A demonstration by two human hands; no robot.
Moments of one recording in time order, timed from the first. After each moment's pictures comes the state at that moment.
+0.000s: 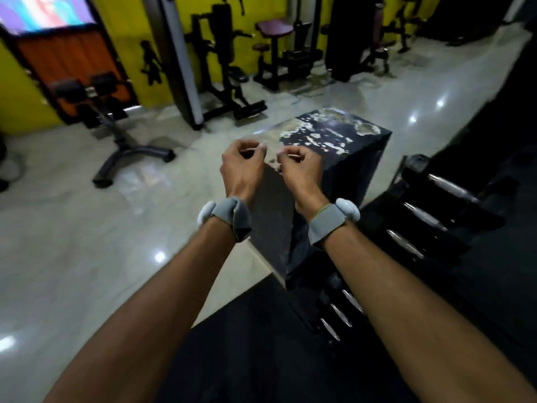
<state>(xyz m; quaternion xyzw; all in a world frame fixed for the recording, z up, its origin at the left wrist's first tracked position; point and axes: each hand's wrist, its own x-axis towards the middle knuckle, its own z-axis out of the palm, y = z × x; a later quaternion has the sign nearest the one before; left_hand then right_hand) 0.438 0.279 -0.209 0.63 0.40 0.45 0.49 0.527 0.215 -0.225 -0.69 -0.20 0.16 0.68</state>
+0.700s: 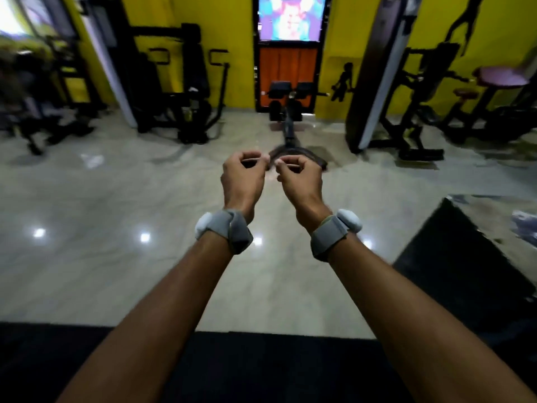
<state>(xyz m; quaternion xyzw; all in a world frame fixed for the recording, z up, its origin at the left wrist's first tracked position) -0.038 0.486 -0.199 0.45 0.56 0.60 0.34 0.075 0.482 -0.204 -0.56 -0.48 0.35 0.57</state>
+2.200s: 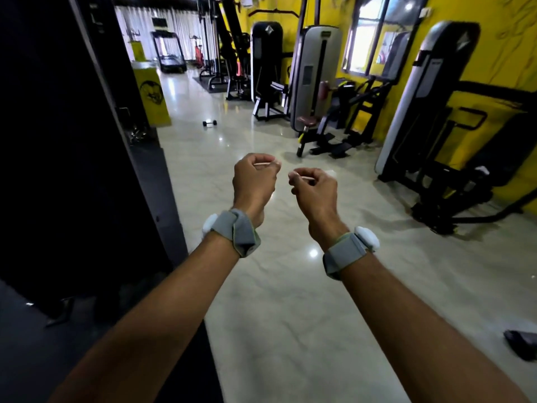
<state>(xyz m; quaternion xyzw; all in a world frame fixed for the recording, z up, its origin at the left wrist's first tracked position) -0.531 0.843 -0.157 0.13 0.69 0.71 0.03 -0.472 0.941 -0.184 -0.27 -0.69 0.57 0.35</state>
